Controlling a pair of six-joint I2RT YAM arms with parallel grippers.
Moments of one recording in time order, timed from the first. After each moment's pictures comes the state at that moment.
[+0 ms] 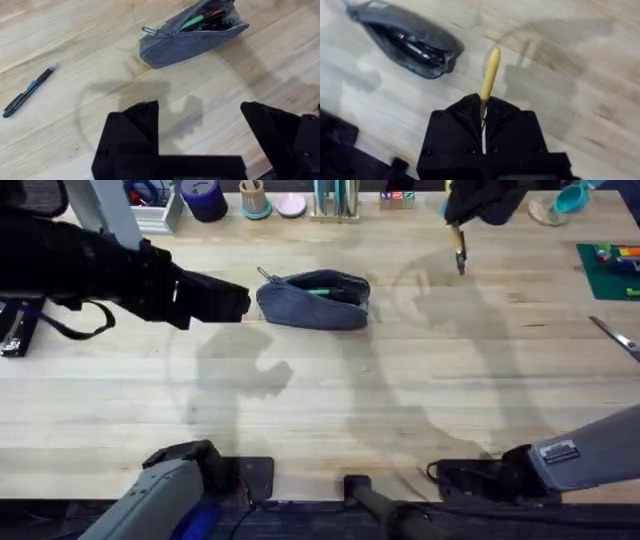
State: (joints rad) left arm 0.22 1.07 1.25 -1.29 0.52 0.54; right arm 0.16 1.76 1.96 -1.44 -0.23 -0.19
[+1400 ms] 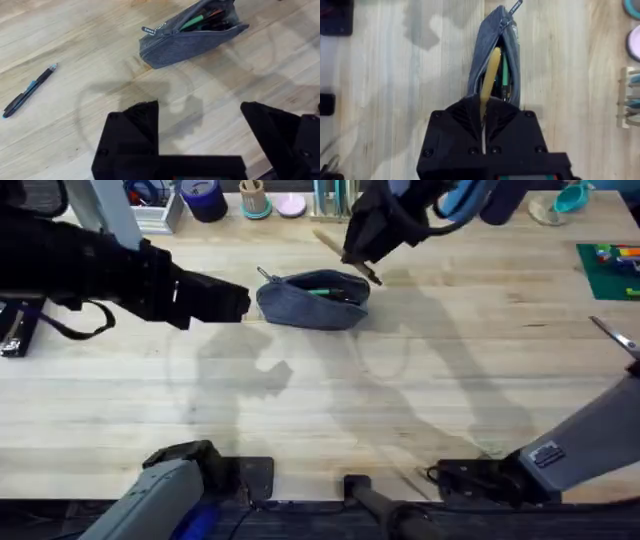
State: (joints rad) left arm 0.22 1.07 1.25 -1.29 0.52 0.54; right arm 0.42 1.87 1.88 -1.28 -0.58 -1.08
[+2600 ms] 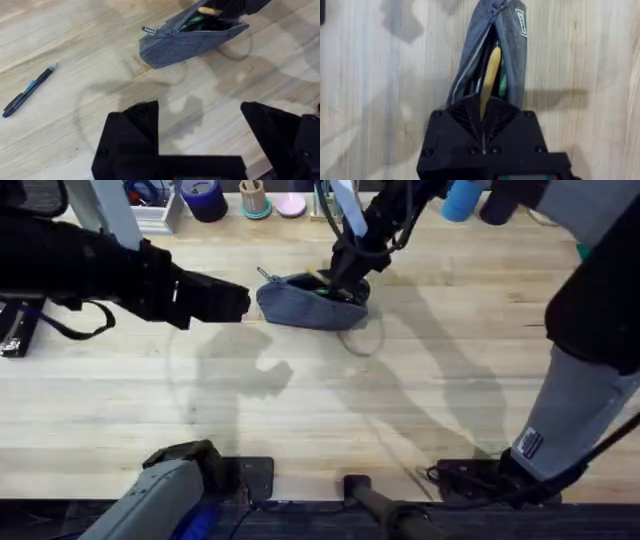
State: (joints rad) left arm 0.22 1.07 1.25 -1.29 0.52 0.54; right arm 0.44 2.11 1.88 -1.19 -0.58 -1.11
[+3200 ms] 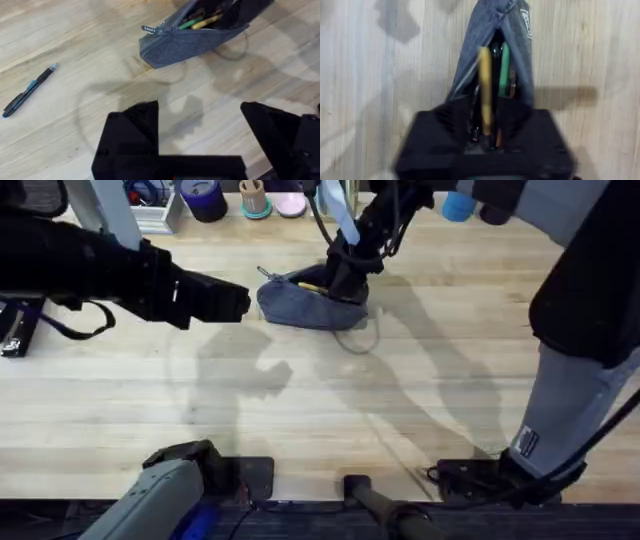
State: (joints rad) left arm 0.22 1.07 1.25 -1.29 0.52 0.54; right arm 0.45 2.16 1.88 -1.17 -0.58 -1.11
